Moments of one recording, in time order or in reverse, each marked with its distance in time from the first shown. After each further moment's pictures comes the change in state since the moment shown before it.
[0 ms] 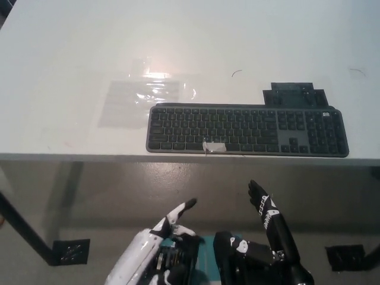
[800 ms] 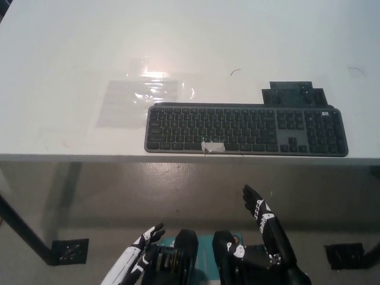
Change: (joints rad) left_arm -0.073 -0.039 0.100 0.540 -0.122 -0.121 -0.044; right_arm -0.001 0.001 0.001 0.021 0.001 -0.001 0.034
